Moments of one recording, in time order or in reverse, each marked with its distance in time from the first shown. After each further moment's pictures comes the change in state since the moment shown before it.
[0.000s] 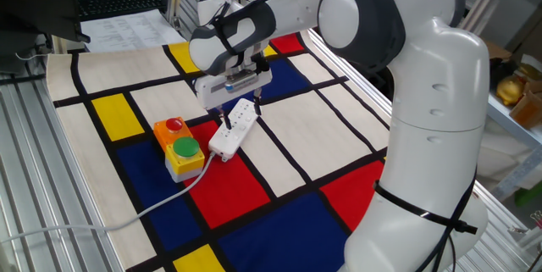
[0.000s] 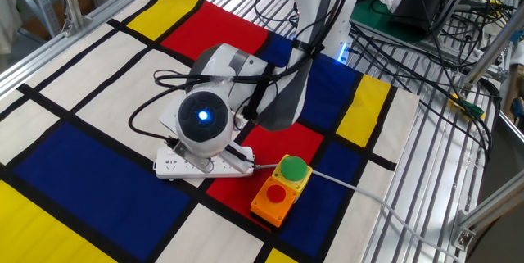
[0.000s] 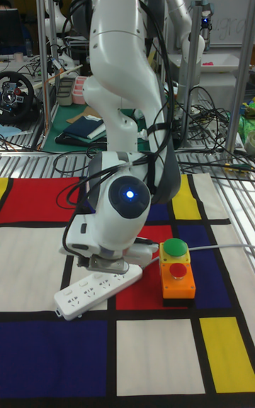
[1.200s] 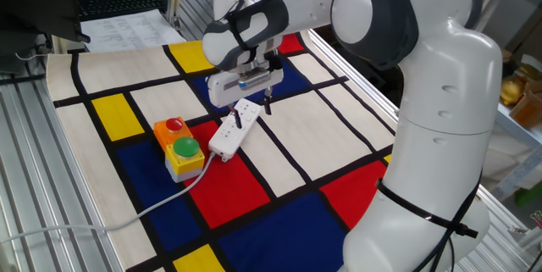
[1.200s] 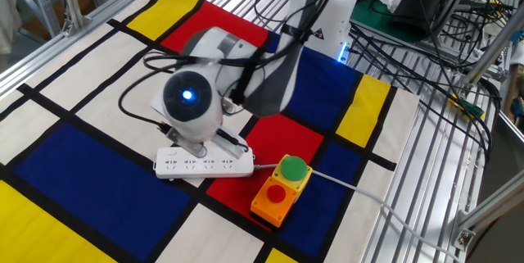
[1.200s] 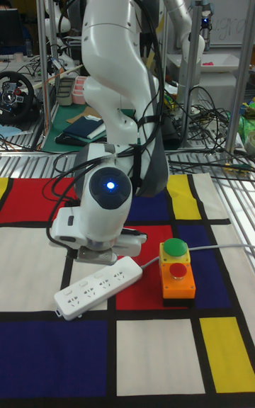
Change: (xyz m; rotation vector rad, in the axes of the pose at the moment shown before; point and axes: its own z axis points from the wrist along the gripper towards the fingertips) arm 0.016 -0.029 0.002 -0.032 0.017 -0.023
